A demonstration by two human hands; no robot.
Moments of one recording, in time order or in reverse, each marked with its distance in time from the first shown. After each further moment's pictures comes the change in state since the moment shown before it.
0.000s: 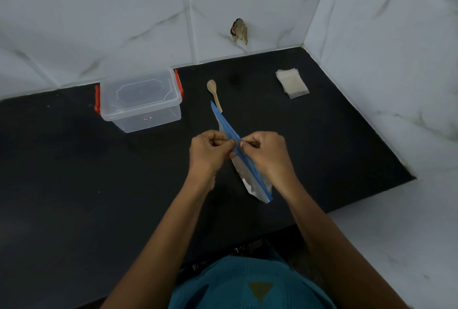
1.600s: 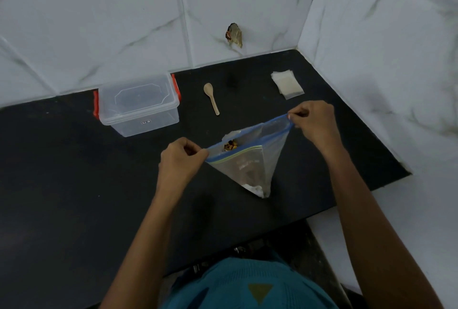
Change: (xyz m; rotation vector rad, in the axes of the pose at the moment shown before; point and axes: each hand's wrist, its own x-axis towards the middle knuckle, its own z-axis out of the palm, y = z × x) left_hand -0.012 0.004 -0.043 0.565 0.056 0.094; right_hand 0.039 0.027 -0.081 -0.229 0.227 0.065
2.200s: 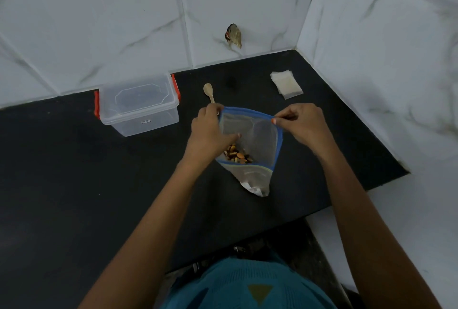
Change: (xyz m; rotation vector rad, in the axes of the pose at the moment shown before) left_hand 0.027 0.043 0.024 0.190 -0.073 0.271; right_hand -0.017 -0.015 -0.001 0.116 -0.117 -0.038
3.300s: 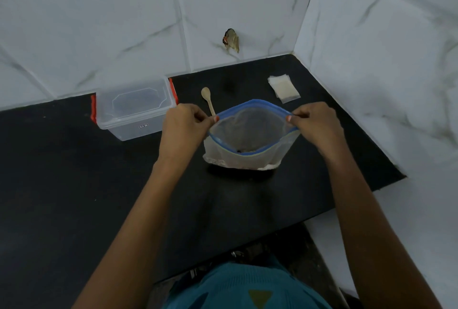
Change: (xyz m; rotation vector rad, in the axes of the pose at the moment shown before) left_hand -0.004 0.000 -0.032 0.023 0.226 0.073; right_hand -0.003 -0.004 -0.020 -0.174 0.092 0.145
